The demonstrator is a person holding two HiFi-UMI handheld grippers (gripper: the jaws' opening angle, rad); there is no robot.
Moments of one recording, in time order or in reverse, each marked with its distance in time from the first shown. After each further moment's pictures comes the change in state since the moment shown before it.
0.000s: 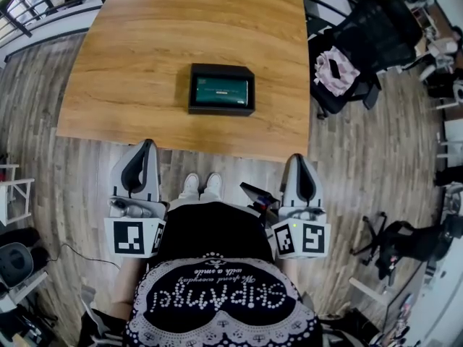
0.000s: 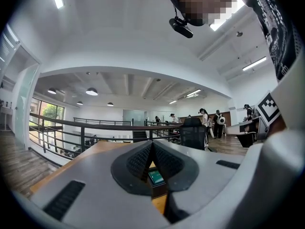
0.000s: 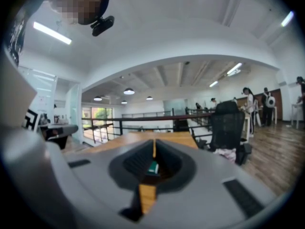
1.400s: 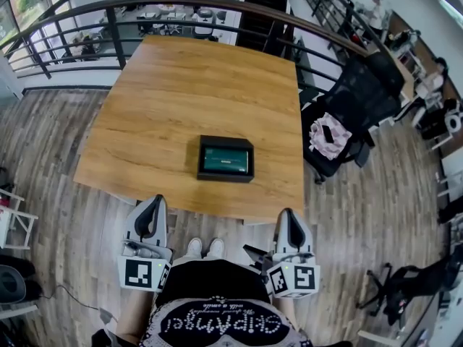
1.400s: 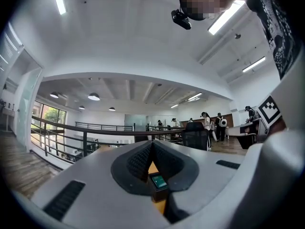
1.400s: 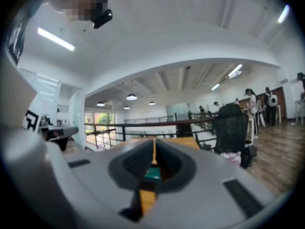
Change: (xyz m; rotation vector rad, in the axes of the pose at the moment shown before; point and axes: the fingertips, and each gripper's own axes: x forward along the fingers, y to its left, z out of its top) left arm -0.014 0.010 0.014 0.029 -0.049 0.010; right arm -0.002 0.010 0.009 0.013 -0.070 0.038
